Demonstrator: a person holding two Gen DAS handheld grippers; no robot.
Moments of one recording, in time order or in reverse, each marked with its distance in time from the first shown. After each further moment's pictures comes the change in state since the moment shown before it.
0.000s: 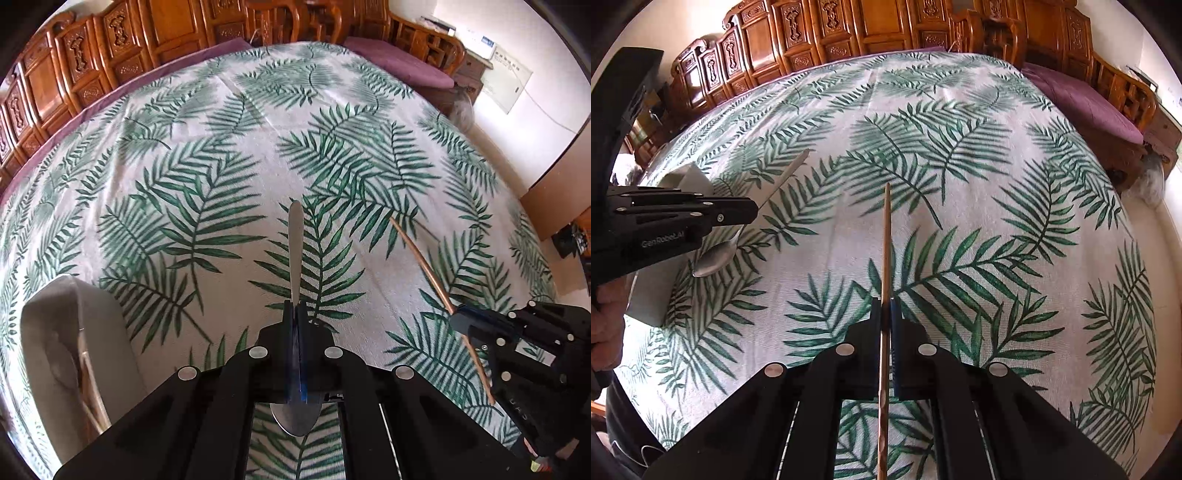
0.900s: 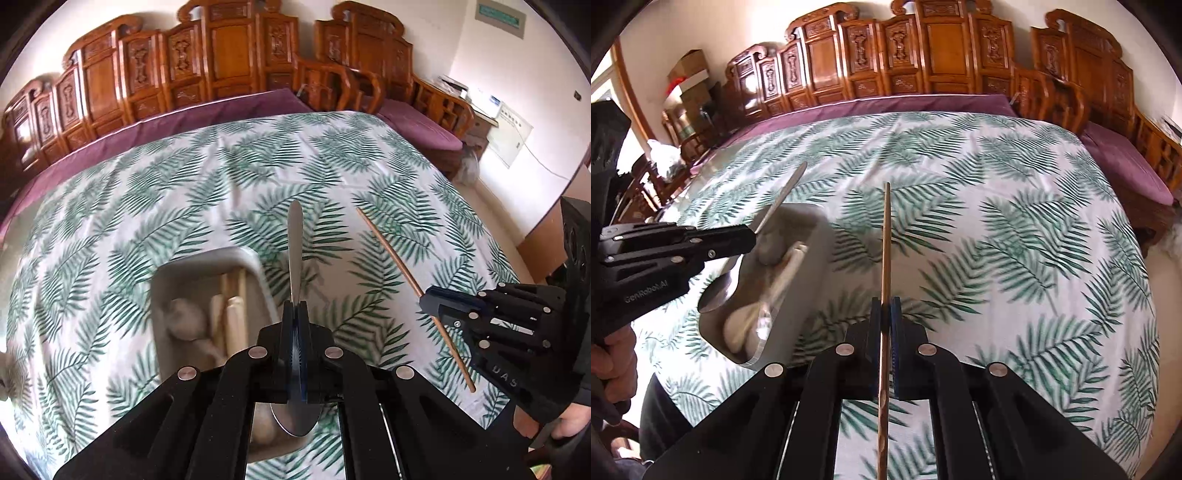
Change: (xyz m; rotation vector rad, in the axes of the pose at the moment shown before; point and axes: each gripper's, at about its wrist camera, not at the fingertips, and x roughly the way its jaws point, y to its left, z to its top) left arm -0.125 0.101 -0.058 -0.114 -0.189 0.023; right arm -0.052 0.135 0.044 -0.127 -0.102 0.115
